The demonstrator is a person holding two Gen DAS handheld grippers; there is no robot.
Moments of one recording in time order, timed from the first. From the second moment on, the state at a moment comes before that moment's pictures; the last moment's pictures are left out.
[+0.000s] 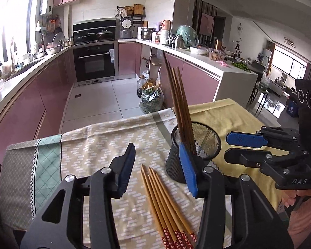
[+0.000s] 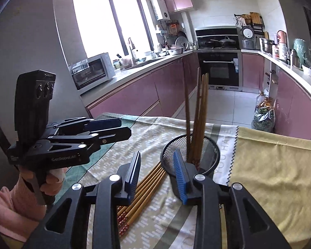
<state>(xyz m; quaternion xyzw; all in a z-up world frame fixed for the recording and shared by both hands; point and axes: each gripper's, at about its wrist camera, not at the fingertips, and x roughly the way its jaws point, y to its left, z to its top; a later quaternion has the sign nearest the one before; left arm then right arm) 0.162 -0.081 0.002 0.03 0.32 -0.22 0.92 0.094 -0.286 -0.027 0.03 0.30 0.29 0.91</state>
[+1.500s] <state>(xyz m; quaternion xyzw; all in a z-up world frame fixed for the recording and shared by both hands) 0.135 -0.066 -0.123 0.06 0.45 -0.18 0.87 0.080 -0.220 -0.128 0.00 0.43 0.24 0.87</state>
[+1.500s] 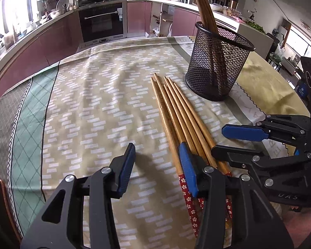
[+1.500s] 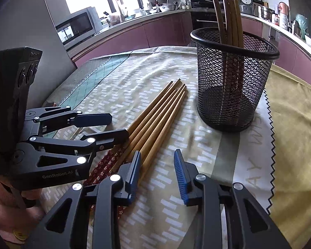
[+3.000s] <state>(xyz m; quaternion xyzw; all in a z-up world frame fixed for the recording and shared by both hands) 0.142 -0.066 -0.093 0.02 0.43 -0.19 0.88 0.086 -0.244 -0.107 0.05 0.41 0.25 0.88</state>
